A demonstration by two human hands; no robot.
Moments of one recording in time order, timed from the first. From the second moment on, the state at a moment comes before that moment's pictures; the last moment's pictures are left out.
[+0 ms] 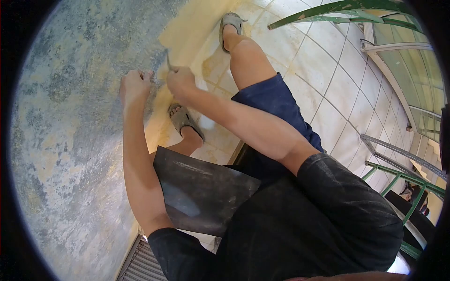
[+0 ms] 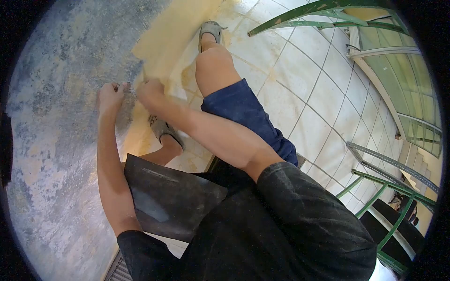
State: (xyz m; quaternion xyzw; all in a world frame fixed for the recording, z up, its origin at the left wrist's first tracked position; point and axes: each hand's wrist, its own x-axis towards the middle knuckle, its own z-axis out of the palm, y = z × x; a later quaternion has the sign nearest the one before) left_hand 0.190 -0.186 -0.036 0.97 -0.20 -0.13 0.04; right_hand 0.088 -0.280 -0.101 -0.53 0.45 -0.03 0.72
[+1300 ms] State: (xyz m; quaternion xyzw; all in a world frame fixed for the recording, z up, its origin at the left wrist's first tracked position) left_hand 0.192 -0.186 -0.038 0.97 -0.20 -0.13 0.06; right_hand 0.078 -0.293 -0.103 -0.56 0.41 -0.02 0.72
